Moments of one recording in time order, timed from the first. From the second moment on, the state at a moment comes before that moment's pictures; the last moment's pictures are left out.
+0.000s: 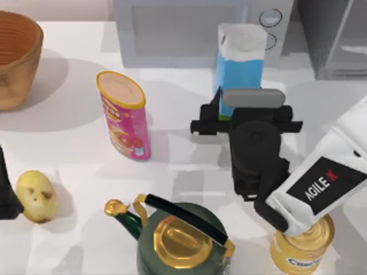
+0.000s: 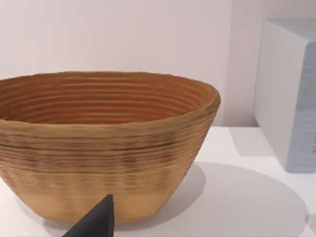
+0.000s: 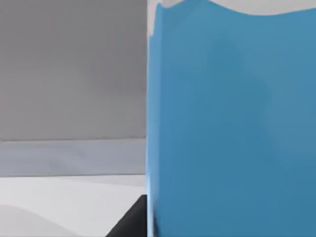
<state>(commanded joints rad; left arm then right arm) 0.00 0.00 0.00 0.00 0.00 0.00 0.71 2.25 0.85 1.26 0.74 0.11</state>
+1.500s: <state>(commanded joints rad) 0.00 0.00 0.00 0.00 0.00 0.00 0.71 1.76 0.99 0.66 0.73 0.11</state>
